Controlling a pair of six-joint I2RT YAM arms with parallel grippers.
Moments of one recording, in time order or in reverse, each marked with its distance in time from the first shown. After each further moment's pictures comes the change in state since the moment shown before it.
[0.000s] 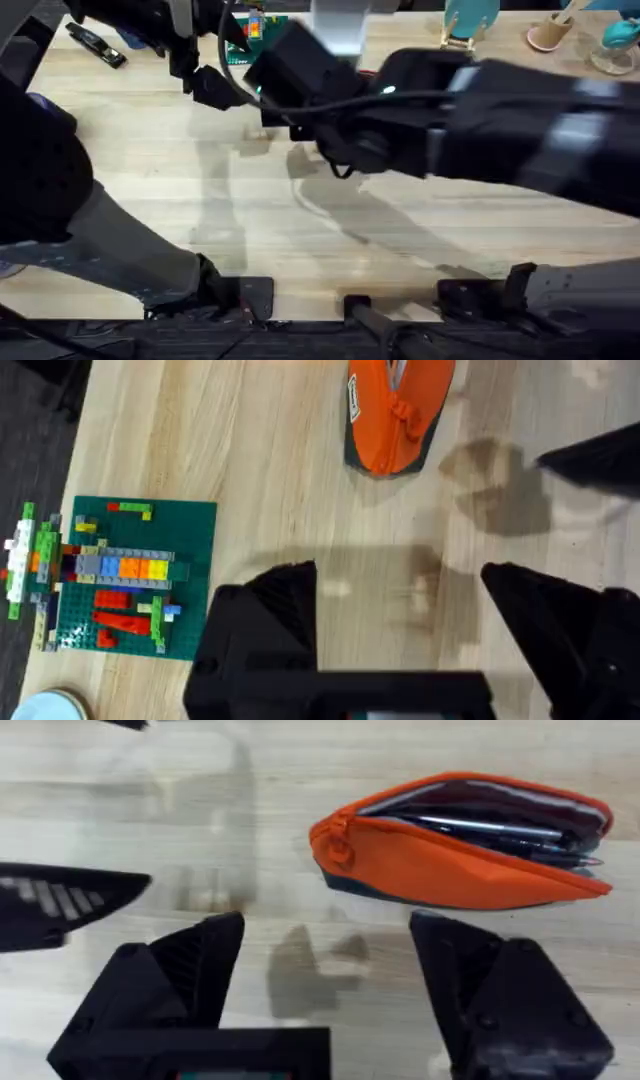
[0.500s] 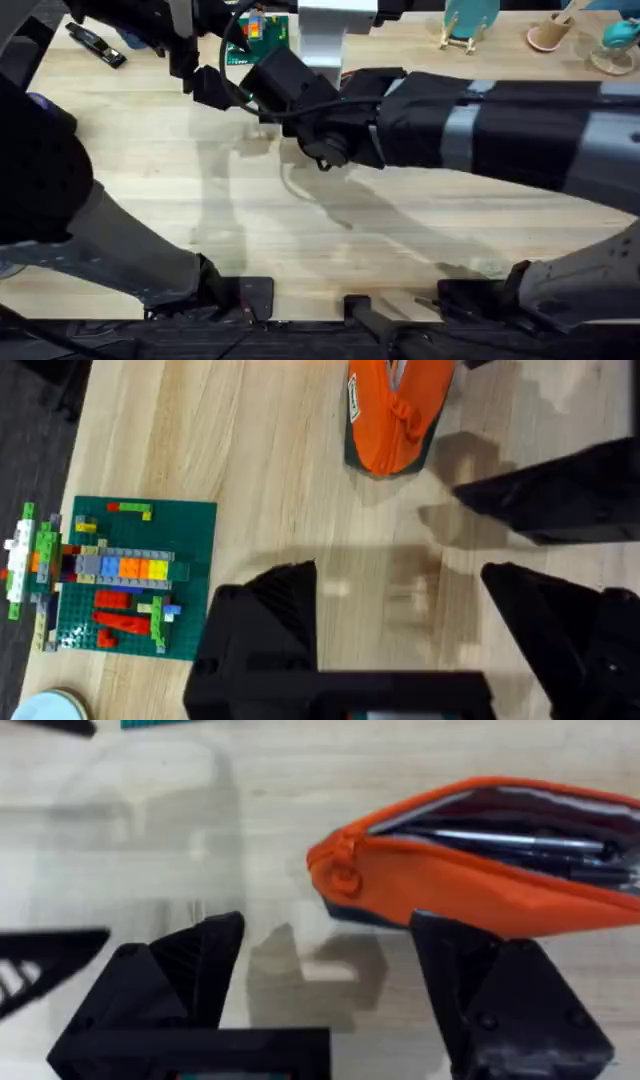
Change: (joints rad) left arm 0.000 0.000 0.000 0.000 0.000 0.000; right arm -0.039 0.151 0.000 0.158 0.033 0.014
